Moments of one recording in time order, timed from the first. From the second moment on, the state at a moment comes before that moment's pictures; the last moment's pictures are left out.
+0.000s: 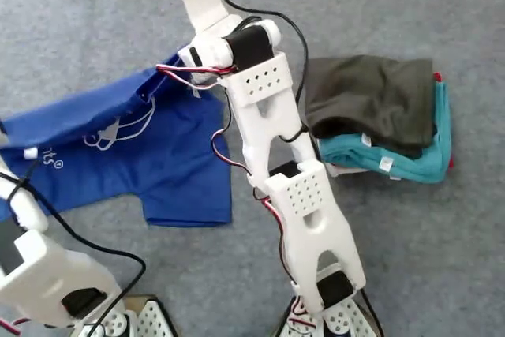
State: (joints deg) left arm -47.0 6.5 4.8 63.6 -12.6; right arm -28.2 50.3 -87.9 100.8 6.9
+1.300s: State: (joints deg) left arm -57.1 -13.7 47.9 47.0 -31.1; right arm -36.5 -2.2 28.9 69.0 12.6
